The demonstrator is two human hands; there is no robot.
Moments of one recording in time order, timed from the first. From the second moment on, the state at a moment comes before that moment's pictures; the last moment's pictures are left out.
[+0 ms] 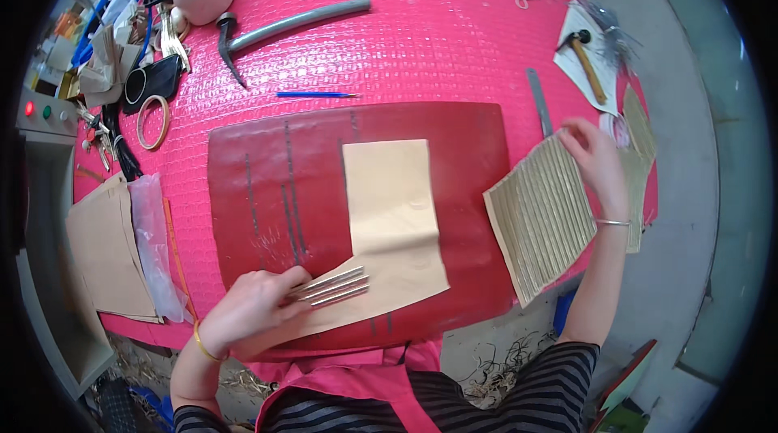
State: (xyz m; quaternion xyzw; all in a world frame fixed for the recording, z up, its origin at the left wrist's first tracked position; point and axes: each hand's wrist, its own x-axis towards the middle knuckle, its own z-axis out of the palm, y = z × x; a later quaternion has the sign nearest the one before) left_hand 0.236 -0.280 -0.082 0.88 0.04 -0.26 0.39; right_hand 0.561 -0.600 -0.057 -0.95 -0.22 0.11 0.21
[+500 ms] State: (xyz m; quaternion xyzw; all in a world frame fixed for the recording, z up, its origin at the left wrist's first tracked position) left_hand 0.221 -0.295 -0.075 0.88 0.08 -0.24 0.41; right_hand 0.605 -0.531 -0.026 -0.78 -0.44 0.17 0.40
